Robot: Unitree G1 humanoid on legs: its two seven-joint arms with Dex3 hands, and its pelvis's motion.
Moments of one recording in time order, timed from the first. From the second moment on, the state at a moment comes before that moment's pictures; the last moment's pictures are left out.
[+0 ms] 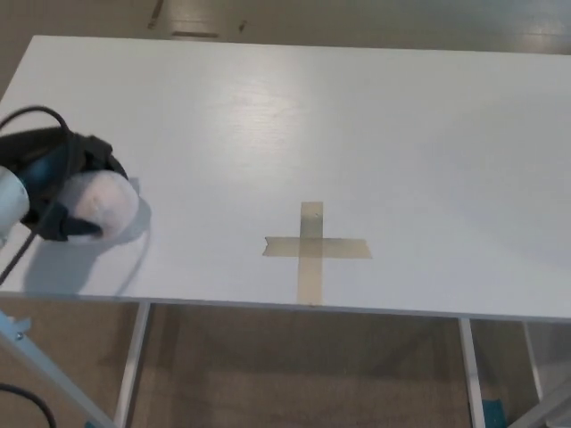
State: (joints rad) left_arm -0.71 0.69 -0.33 0.73 0.55 -0.14 -0.25; right_arm -0.22 -0.30 -0.14 1.32 -0.07 -0.05 -0.02
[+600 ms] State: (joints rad) left_arm -0.64 0.67 -0.31 0.54 0.56 -0.03 -0.32; right_arm -0.23 -0.30 -0.15 1.32 -0.07 -0.05 -0.01
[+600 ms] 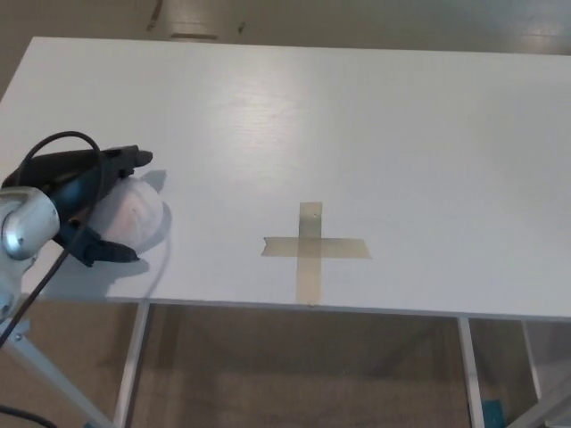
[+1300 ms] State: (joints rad) left_arm -0.67 0.76 -0.04 0.20 0.40 0.11 -0.51; right_arm -0.23 -0.30 -0.14 1.32 -0.07 -0.05 0.00
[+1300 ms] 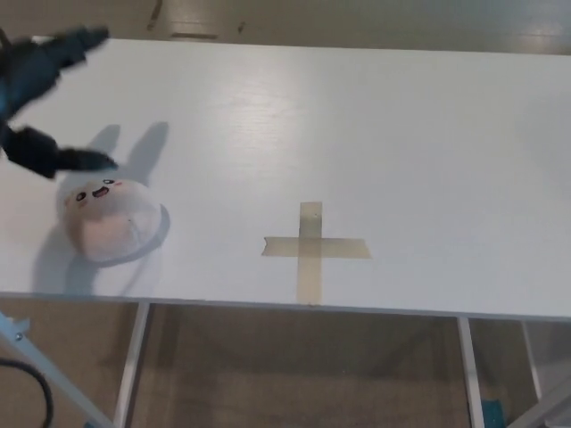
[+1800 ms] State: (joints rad) left_arm -0.24 0.75 0.39 -0.34 0.20 0.01 -0.55; right_arm -0.23 -0.30 -0.14 1.32 -0.07 -0.05 0.00
